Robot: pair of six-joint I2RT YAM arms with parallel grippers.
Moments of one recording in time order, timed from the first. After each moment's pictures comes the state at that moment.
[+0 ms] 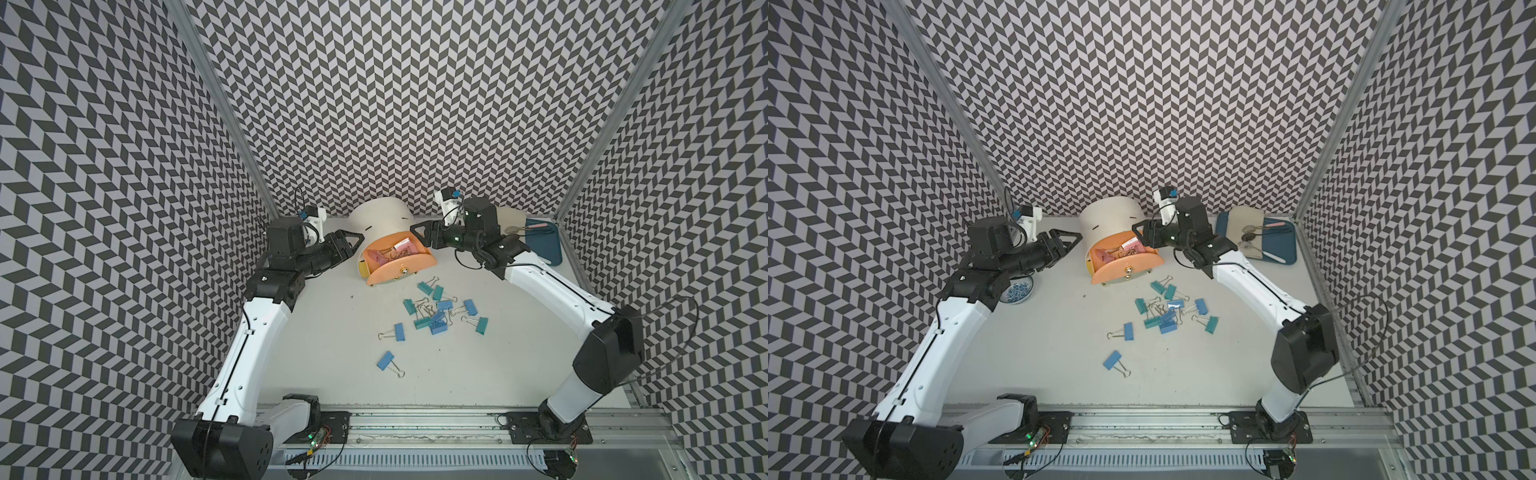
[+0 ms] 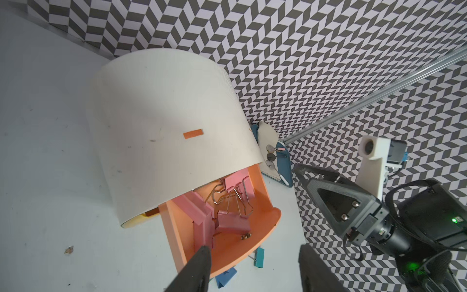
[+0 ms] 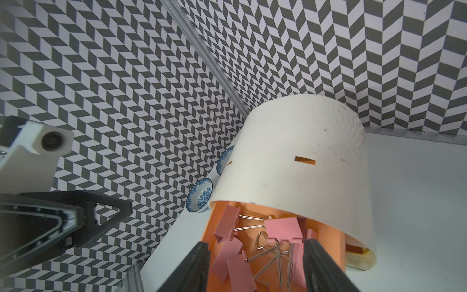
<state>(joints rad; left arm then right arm) -0.10 1.14 1.22 -0.50 0.57 -0.65 0.55 1.64 1.49 -0.18 -0.36 0.43</state>
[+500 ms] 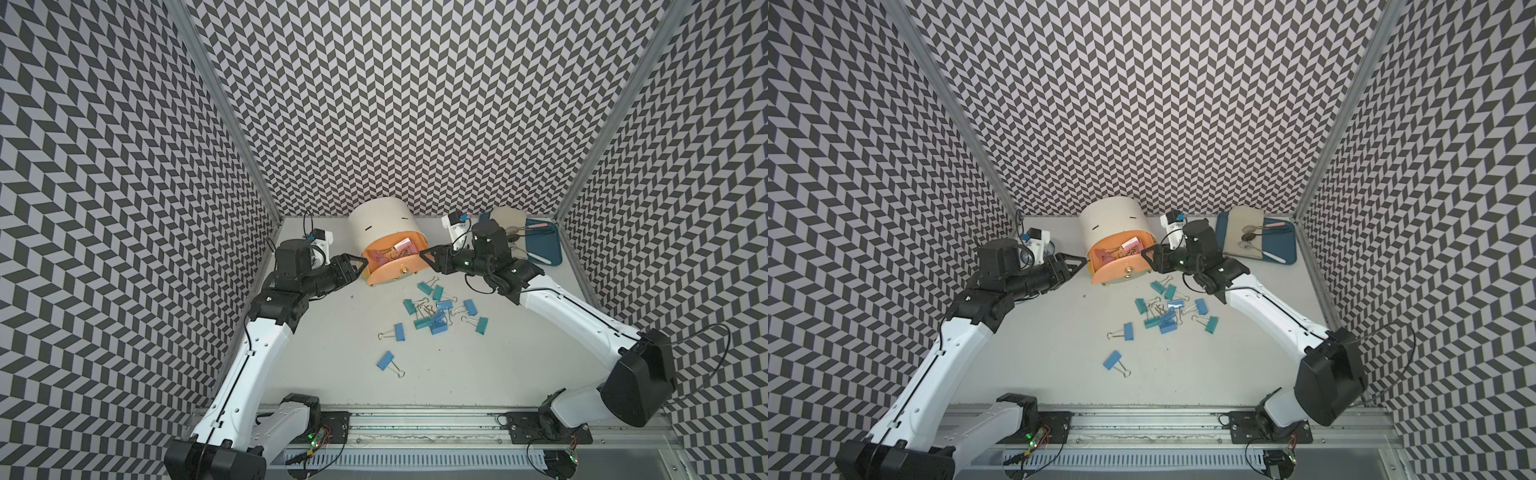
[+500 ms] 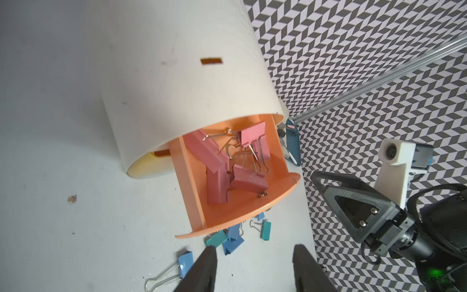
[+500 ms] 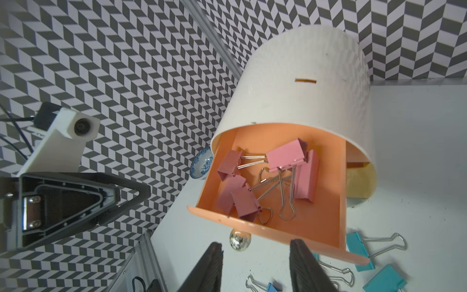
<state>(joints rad) -0.16 1.03 1.02 -0.51 0.55 -0.69 0.59 1.47 1.22 -0.18 -0.36 0.45</state>
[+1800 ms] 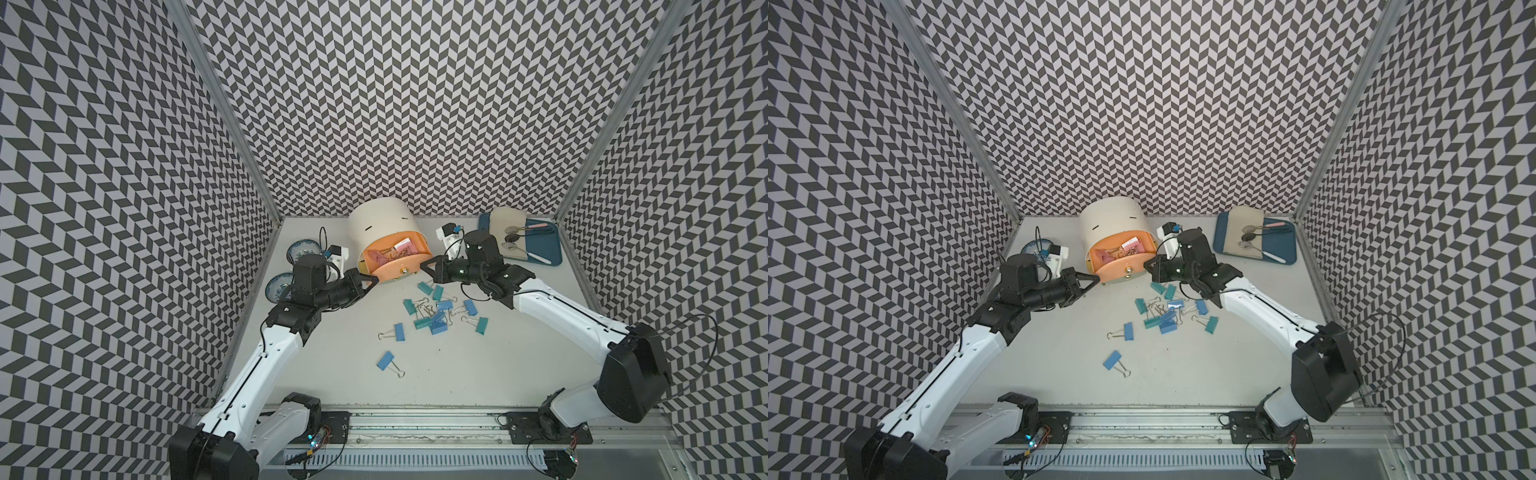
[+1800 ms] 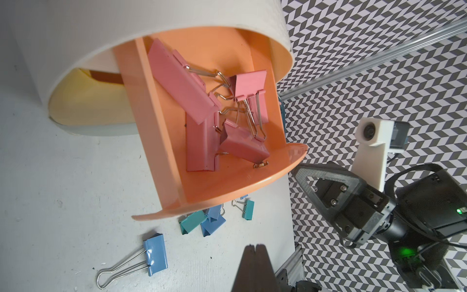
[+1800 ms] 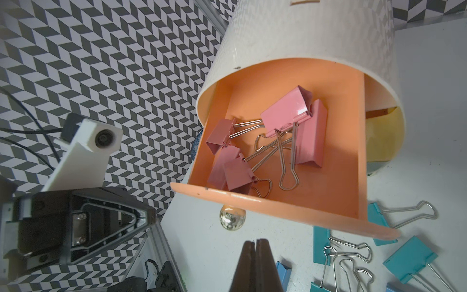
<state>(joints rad) -0.25 1.03 0.83 -0.30 0.62 -0.84 0.60 1.51 1.18 -0.17 -0.40 0.52</state>
